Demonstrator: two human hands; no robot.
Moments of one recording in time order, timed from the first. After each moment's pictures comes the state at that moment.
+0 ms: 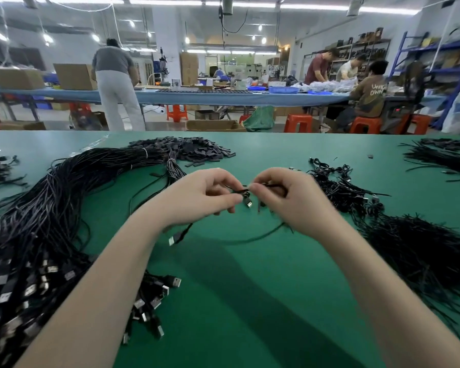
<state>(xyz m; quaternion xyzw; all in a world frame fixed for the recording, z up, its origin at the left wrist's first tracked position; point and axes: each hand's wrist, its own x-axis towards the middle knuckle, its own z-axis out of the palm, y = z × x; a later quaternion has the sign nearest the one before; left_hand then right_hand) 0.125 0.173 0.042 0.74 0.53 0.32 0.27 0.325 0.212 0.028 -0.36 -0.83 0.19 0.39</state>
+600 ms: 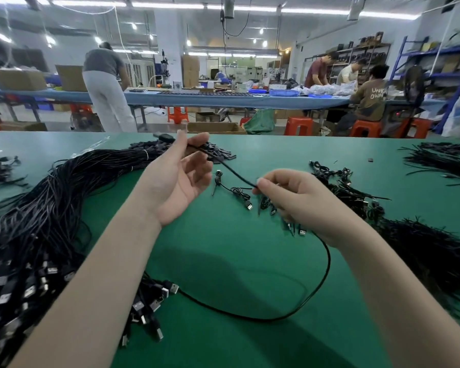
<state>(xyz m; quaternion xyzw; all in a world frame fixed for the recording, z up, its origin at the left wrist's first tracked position) 0.117 0.174 0.059 0.38 0.32 0.66 0.56 0.334 0.200 0.046 -0.35 -0.77 0.39 0.36</state>
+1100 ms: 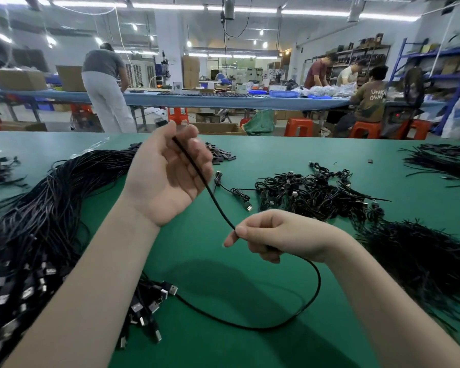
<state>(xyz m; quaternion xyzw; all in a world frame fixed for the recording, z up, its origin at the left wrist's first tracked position) 0.123 0.157 0.077 0.38 0.21 0.65 0.63 0.326 0.205 0.017 -0.28 -0.80 0.52 0.11</state>
